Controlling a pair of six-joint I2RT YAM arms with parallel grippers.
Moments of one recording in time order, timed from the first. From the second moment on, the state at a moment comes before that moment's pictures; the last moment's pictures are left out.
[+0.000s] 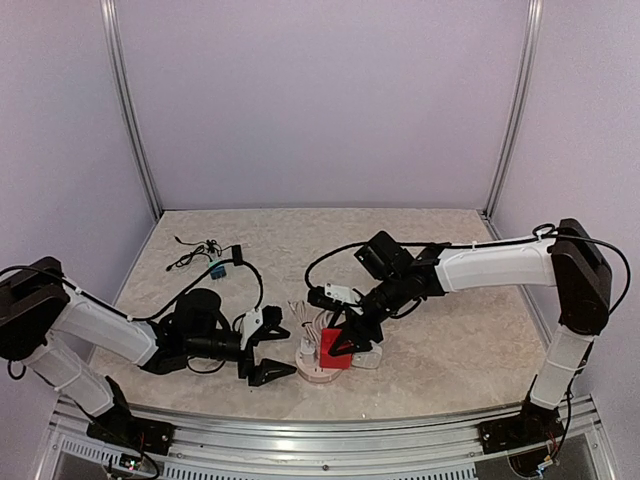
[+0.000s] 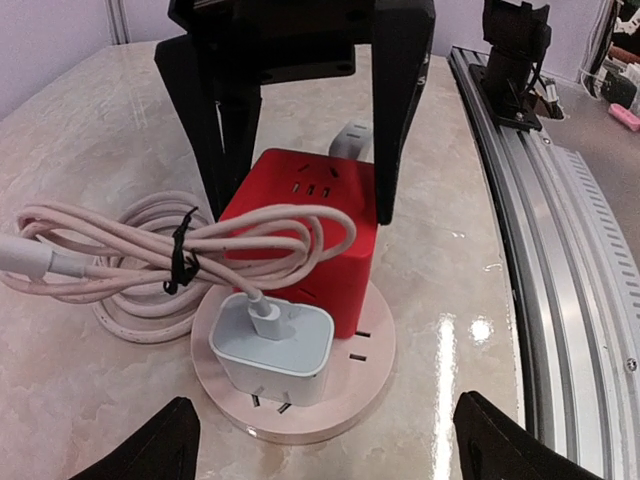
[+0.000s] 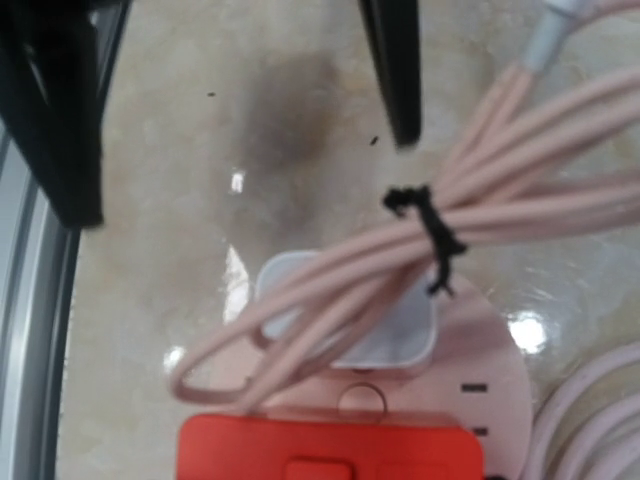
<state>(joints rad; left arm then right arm) -0.86 1.48 0.37 0.69 0.48 0.18 0.88 1.79 1.17 -0.38 -0.61 -0.47</state>
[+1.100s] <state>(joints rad) -0.89 1.69 0.51 0.74 0.52 0.33 0.90 1.81 1.20 -0.43 -0.61 -0.50</state>
